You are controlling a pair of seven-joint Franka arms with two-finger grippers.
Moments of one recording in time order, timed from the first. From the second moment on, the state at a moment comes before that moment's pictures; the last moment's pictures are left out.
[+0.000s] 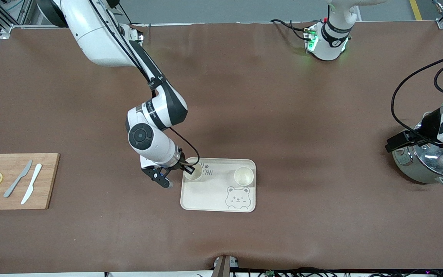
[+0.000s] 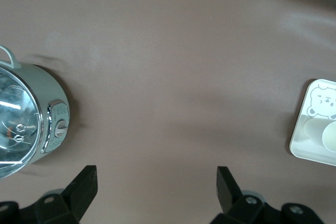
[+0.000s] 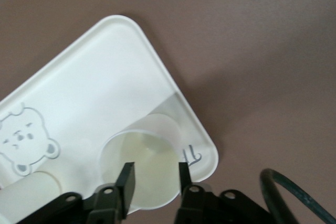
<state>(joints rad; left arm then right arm) 0.02 0.25 -0.06 -1.41 -0.01 1.72 -0.24 0.48 0.71 0.02 -1.44 0.18 2.26 0.99</state>
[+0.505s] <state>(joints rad) 0.02 0.22 -0.06 -1.41 -0.01 1.68 -0.21 0.48 0.67 0.01 -1.35 0.07 2.09 0.99</state>
